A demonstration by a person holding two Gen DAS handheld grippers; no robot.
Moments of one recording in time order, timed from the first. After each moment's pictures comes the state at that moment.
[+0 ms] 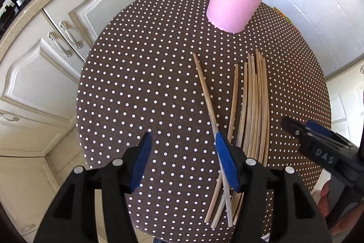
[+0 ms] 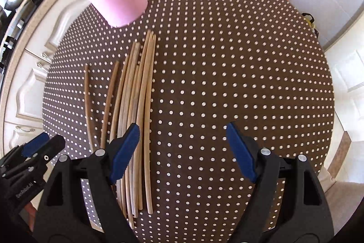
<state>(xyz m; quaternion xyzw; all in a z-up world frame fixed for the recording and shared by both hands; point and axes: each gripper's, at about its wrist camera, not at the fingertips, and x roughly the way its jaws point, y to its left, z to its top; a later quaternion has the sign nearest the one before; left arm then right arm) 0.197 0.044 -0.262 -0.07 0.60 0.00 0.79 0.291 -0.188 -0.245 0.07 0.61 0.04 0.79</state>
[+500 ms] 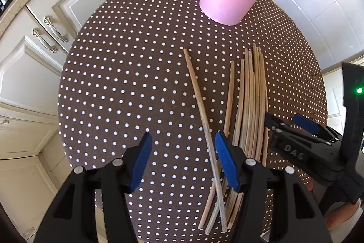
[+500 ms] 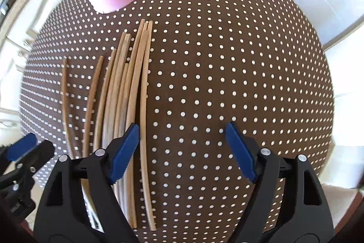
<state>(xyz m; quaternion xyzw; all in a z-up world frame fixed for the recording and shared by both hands) 0.225 0.045 -0.279 -0.09 0.63 -0.03 0.77 0.328 -0.139 -0.278 0.00 0.63 0.00 0.78</state>
